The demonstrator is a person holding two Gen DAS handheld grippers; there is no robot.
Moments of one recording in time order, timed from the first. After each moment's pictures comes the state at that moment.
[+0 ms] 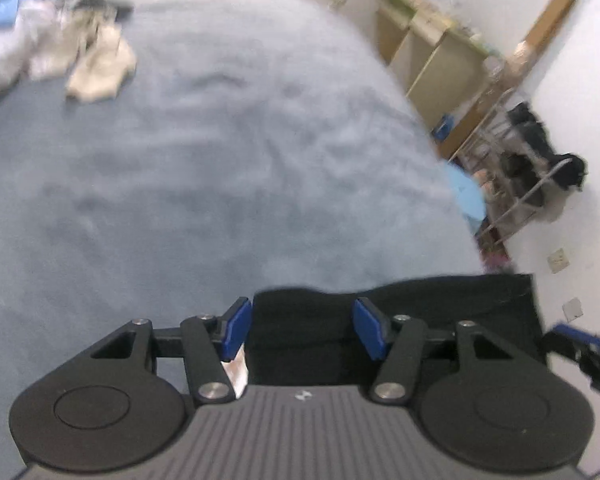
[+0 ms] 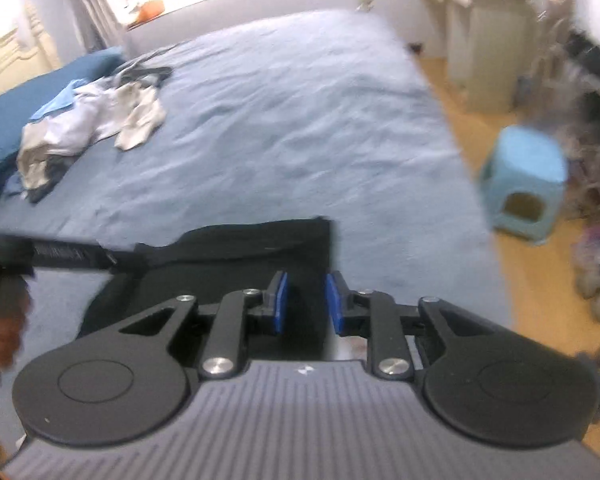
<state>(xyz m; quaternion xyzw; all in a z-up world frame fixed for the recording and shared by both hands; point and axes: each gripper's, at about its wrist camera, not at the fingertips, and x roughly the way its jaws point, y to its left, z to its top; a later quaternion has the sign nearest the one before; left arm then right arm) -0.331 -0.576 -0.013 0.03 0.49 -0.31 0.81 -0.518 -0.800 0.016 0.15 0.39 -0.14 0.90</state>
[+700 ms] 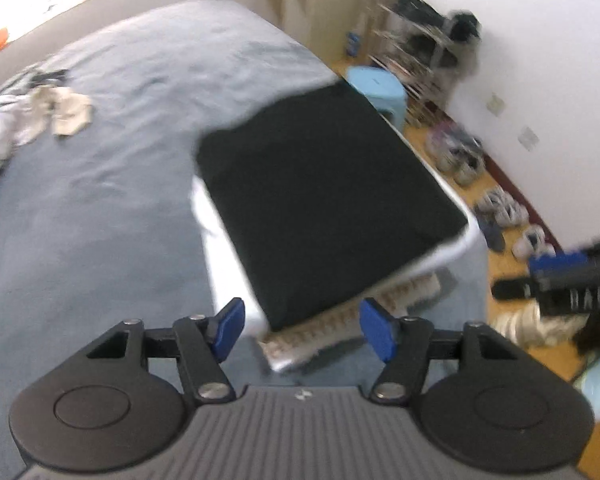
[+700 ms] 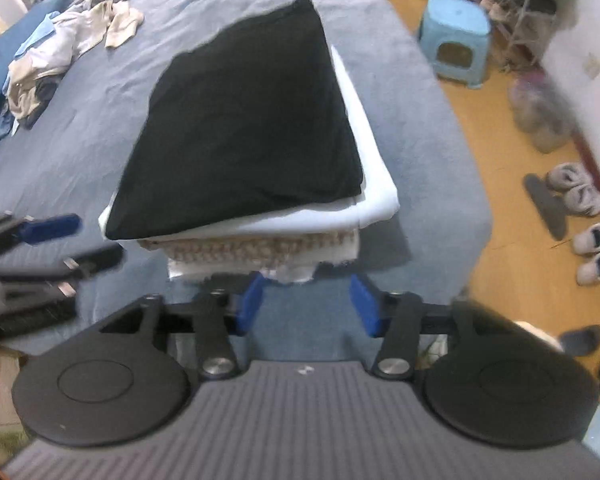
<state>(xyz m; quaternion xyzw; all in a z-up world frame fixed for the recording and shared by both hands) -0.561 -0.475 0.085 0.20 0.47 -0.38 0.77 -0.694 -0.649 0.069 0.23 0.52 -0.22 0.79</state>
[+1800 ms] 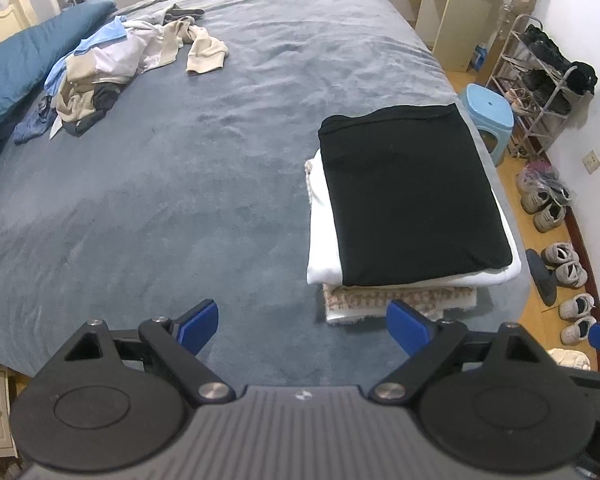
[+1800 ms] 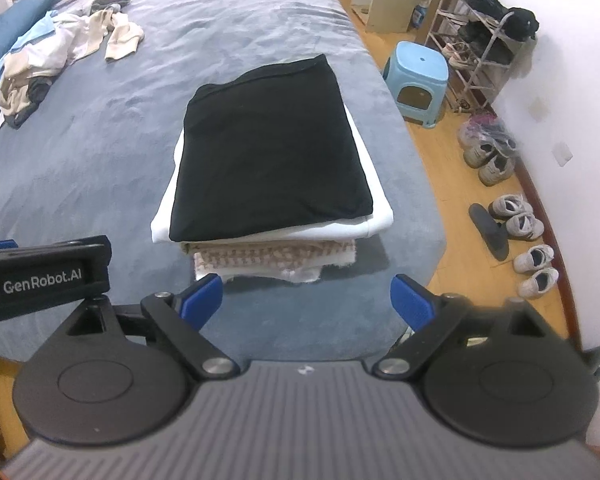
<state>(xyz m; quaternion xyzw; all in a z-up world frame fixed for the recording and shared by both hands) -0.567 -0.447 0.151 0.15 0.53 -0.20 0.81 -0.679 -0.569 0.148 0.15 0.52 -0.28 0.79</state>
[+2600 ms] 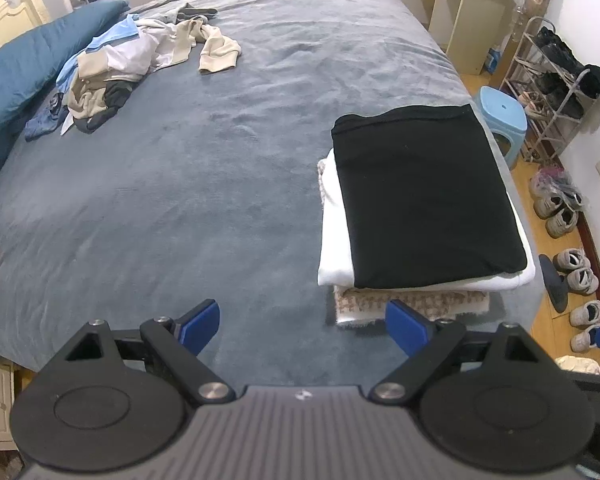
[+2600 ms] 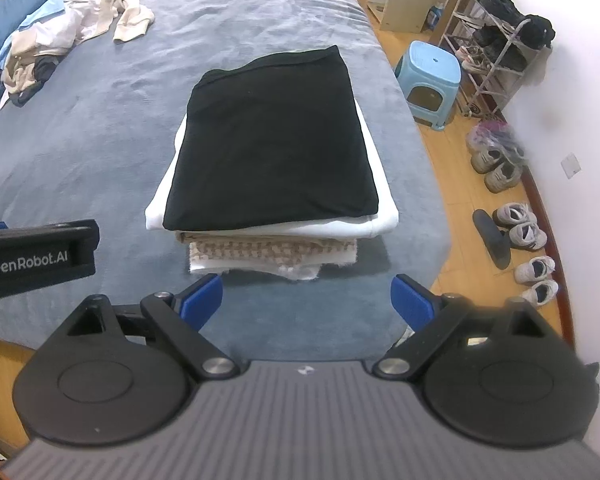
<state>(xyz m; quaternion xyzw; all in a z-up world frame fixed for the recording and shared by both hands) -0.568 -0.449 0.143 0.16 0.53 -0.19 0.81 -0.674 -0.573 0.136 0.14 0.54 -0.26 0.79</state>
